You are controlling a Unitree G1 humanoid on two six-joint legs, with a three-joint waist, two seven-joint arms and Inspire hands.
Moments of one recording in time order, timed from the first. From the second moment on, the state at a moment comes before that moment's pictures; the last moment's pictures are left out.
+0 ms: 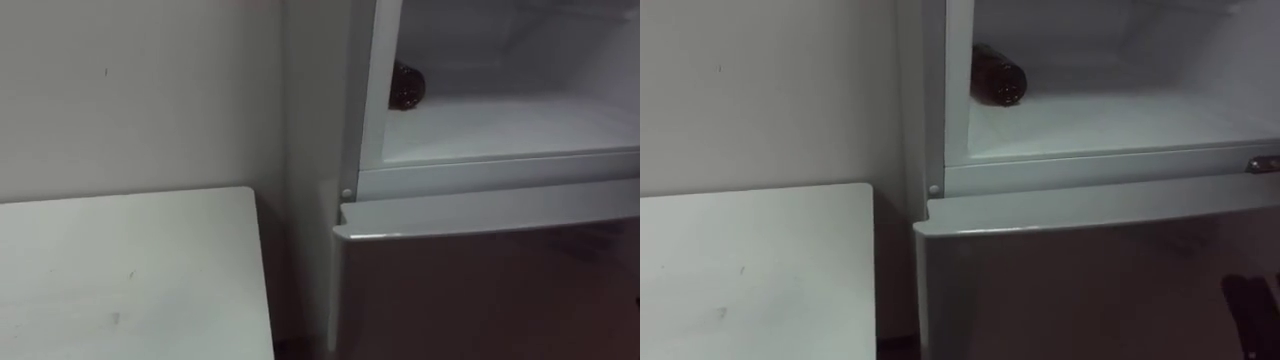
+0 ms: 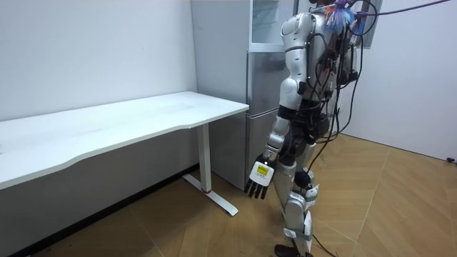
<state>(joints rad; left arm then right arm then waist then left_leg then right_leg) 0.29 0.18 0.11 1.15 -0.44 -0.06 0.00 0.26 -0.21 -0.42 -0.10 1.17 -0.06 -0.01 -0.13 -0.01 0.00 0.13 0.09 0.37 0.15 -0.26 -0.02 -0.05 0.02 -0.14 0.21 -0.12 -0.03</state>
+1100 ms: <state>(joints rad) 0.33 0.20 0.18 1.04 -0.43 -0.03 0.01 0.25 -0.20 -0.65 0.27 1.18 -0.12 -0.72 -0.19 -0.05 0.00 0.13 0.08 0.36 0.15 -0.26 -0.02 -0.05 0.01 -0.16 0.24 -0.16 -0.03</state>
